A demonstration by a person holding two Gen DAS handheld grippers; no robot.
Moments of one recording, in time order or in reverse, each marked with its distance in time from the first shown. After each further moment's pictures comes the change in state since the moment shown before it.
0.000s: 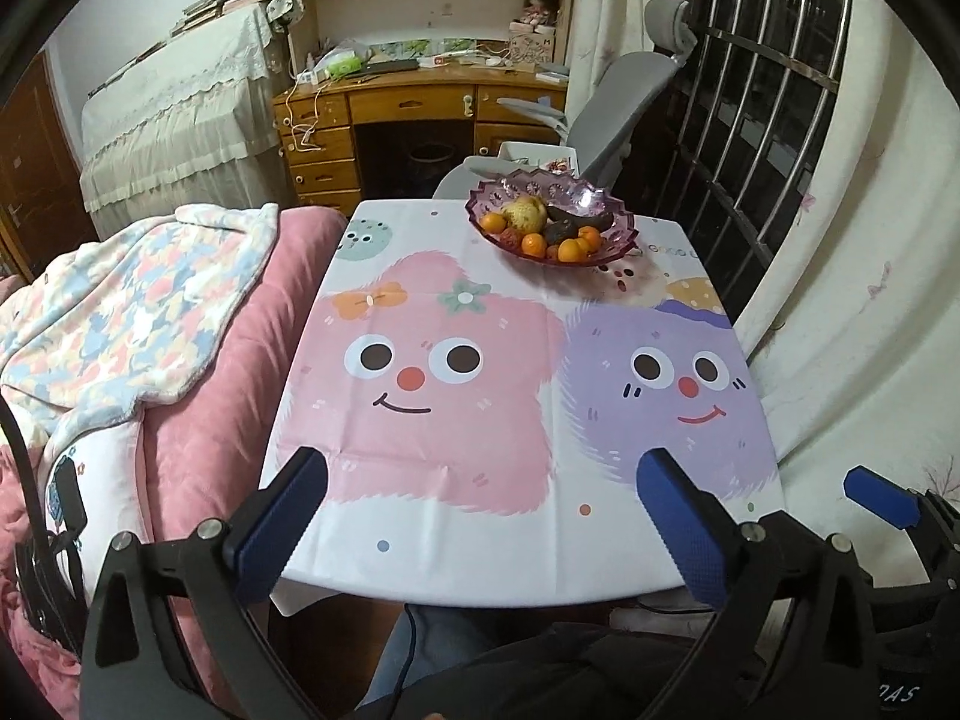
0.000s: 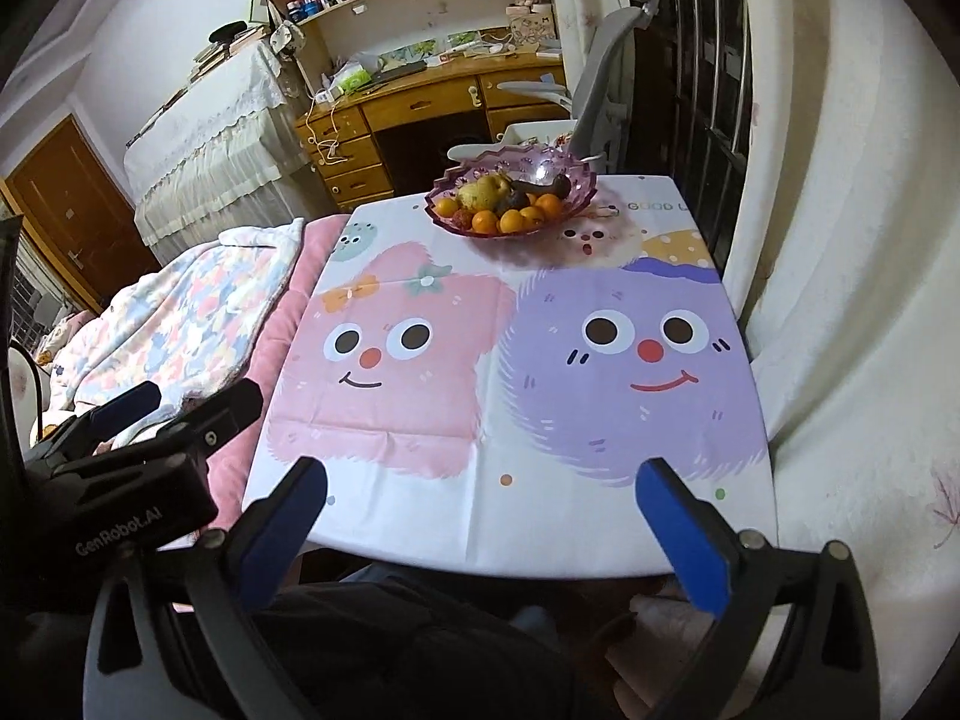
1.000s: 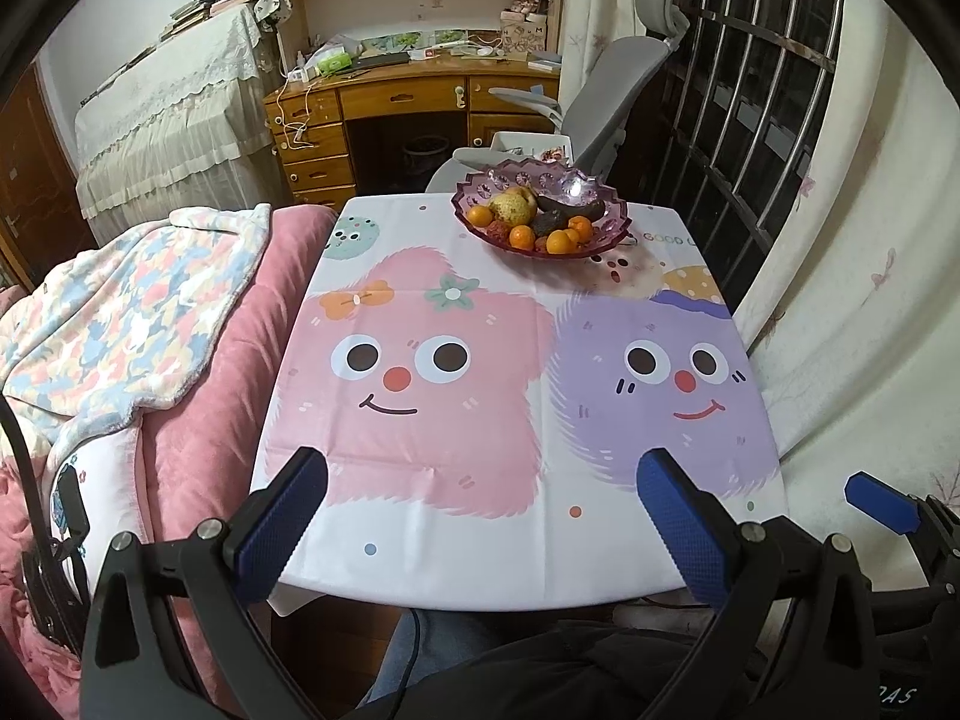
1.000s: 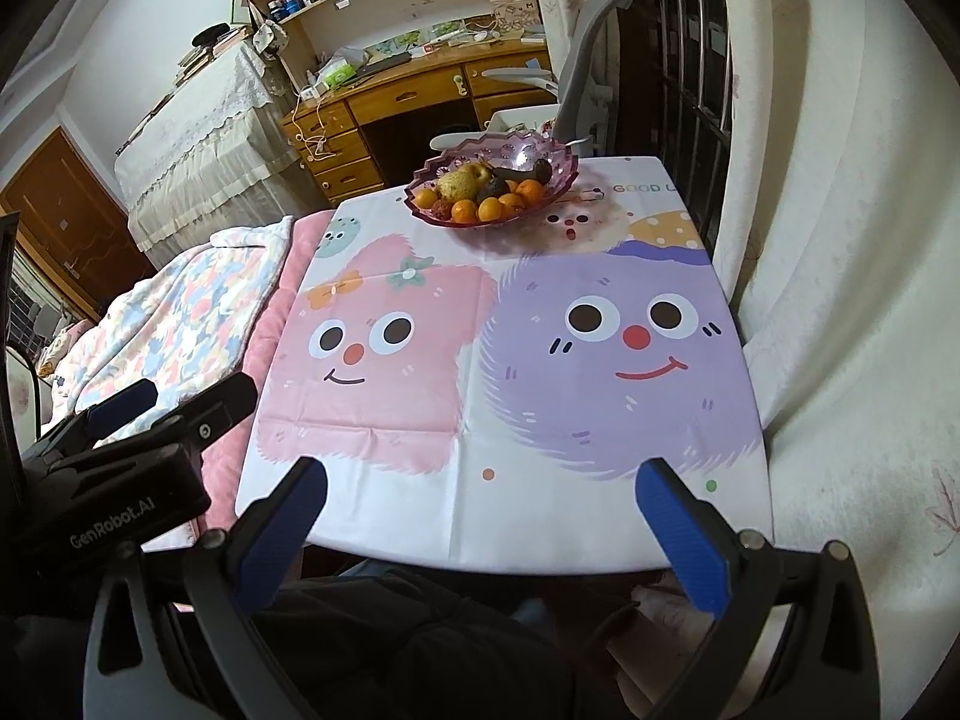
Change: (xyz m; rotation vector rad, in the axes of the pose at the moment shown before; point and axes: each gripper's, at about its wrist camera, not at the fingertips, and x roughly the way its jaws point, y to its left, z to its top) left arm 0.012 -0.017 0.005 0.032 0.019 0.006; right arm 0.005 -0.021 -0.001 0.032 0.024 -0.001
